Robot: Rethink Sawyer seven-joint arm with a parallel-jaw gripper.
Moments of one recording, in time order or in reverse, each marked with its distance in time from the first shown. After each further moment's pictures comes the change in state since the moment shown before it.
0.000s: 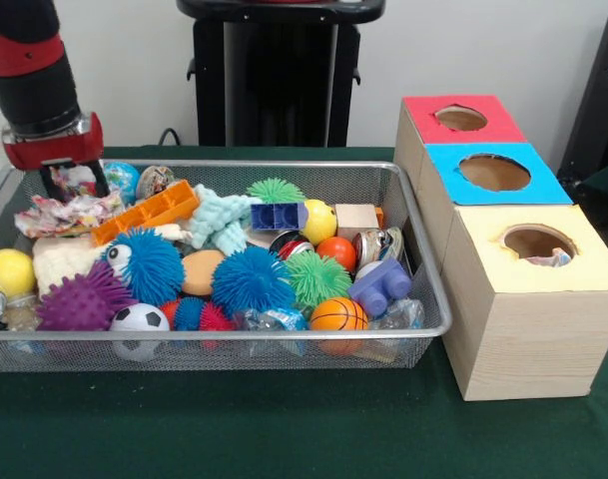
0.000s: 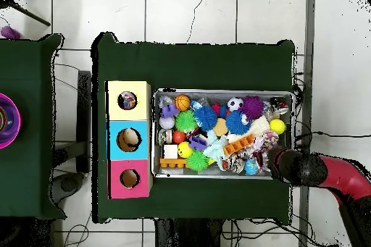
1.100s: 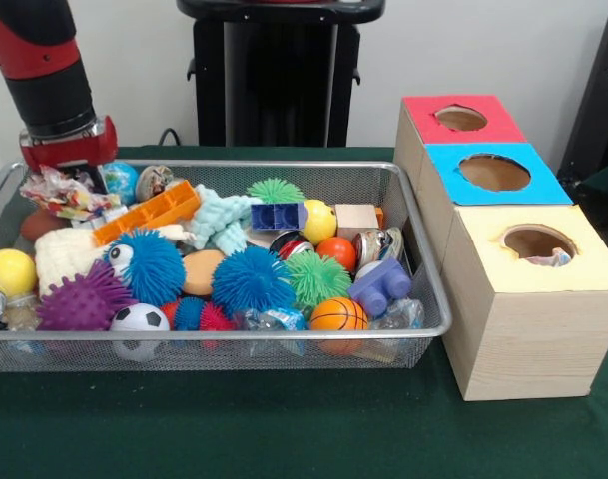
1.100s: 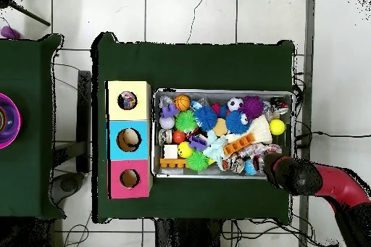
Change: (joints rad) arm -0.033 0.006 -0.003 0.065 -0.013 -0.104 0.000
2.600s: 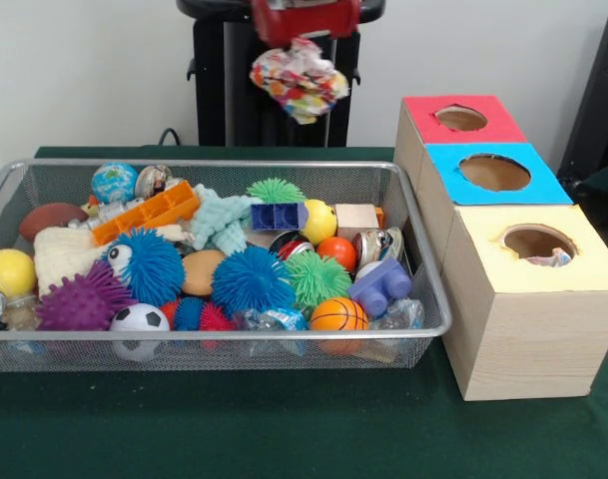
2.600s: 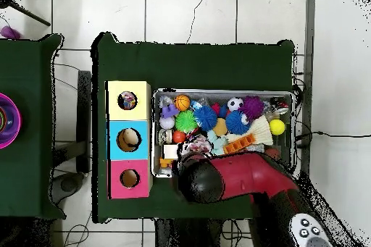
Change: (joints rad) arm 0.570 -0.508 -0.096 0.311 0.352 -0.007 0.046
